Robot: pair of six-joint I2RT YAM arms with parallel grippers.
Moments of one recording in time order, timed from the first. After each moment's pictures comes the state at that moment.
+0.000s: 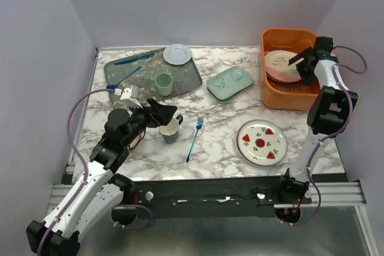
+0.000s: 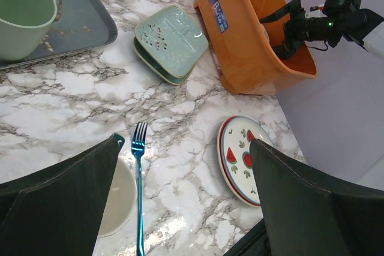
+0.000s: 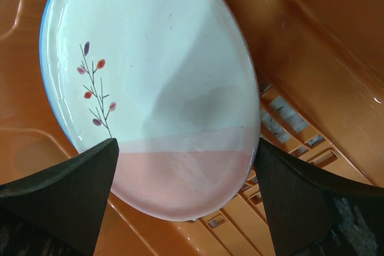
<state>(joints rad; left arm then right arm) -0.45 0.64 0.58 -0.04 0.12 -0.69 -0.29 2.10 1.79 -0.57 0.02 0.74</state>
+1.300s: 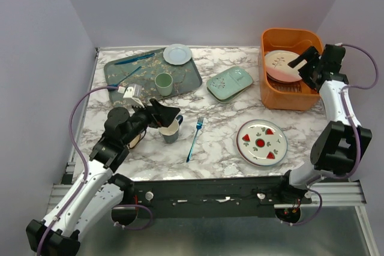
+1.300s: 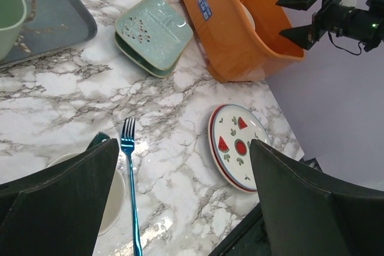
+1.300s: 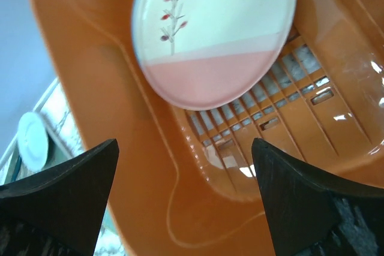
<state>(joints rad) -0.45 0.65 0.60 -0.05 0.20 -0.66 -0.27 1.62 1.37 -0.40 -0.10 0.61</state>
